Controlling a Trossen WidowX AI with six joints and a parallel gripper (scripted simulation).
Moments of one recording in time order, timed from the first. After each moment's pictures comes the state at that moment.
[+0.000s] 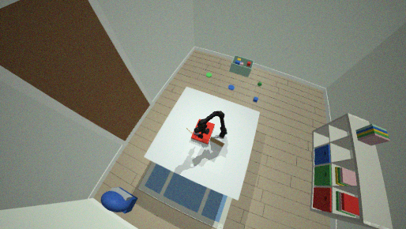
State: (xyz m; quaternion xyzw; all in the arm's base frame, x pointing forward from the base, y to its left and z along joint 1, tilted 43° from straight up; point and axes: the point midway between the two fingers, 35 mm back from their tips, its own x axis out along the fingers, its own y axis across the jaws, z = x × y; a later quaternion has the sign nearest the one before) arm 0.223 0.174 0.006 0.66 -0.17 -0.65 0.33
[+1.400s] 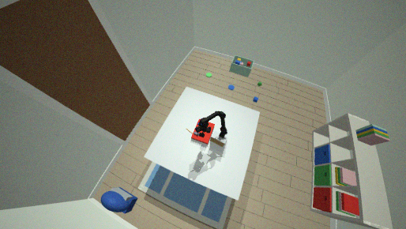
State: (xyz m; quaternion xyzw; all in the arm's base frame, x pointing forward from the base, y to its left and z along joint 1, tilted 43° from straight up) arm 0.206 0.202 0.049 0.66 -0.17 -0.65 0.33
